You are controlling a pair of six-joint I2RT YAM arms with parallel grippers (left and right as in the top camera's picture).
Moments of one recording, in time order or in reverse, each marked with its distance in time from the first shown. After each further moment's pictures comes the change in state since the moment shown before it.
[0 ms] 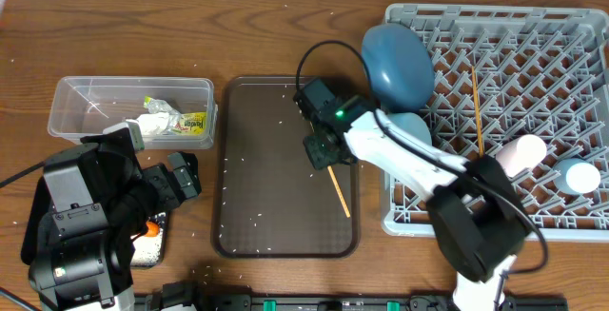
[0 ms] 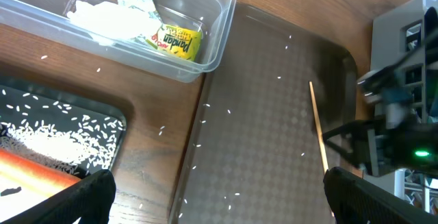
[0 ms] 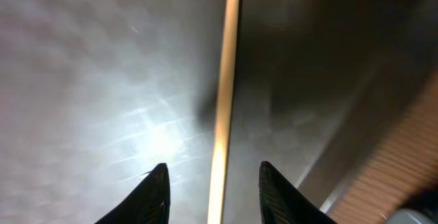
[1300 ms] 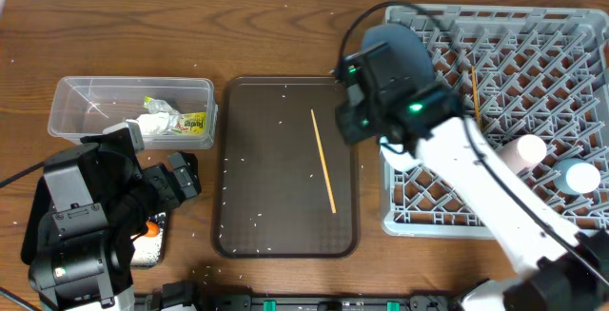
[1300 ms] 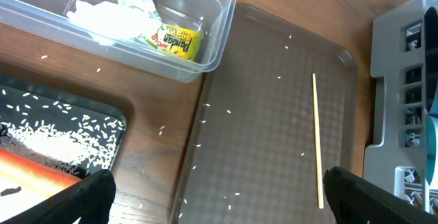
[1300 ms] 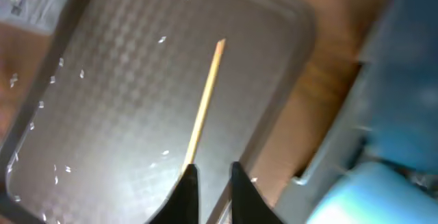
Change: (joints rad) left arm 0.000 0.000 0.000 0.000 0.000 0.000; right arm -0.111 -0.351 0.024 -0.062 -0.060 -0.120
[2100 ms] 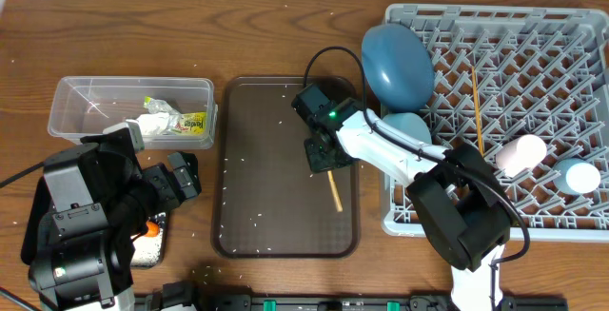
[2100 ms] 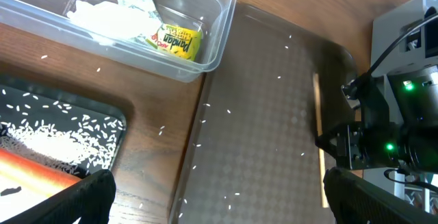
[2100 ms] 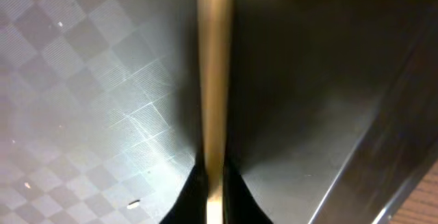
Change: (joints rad) left arm 0.000 0.000 0.000 0.000 0.000 0.000; right arm 0.111 0.430 -0.016 0.052 0.047 0.299
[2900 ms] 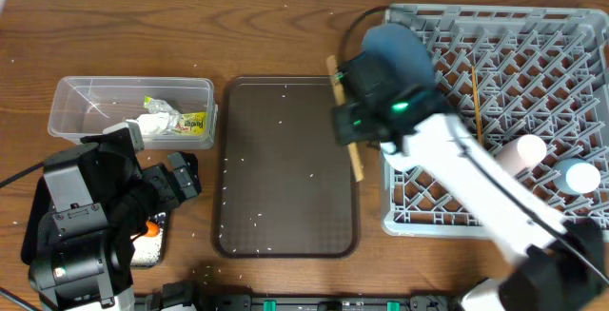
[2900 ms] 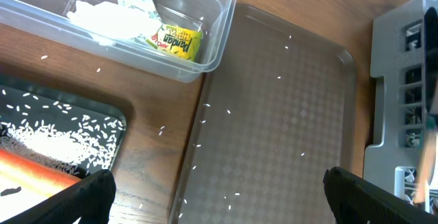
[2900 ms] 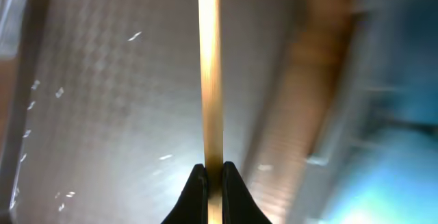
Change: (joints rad) left arm 0.000 0.000 0.000 0.000 0.000 0.000; right arm -0.141 -0.417 0.002 -0.075 0.027 -0.100
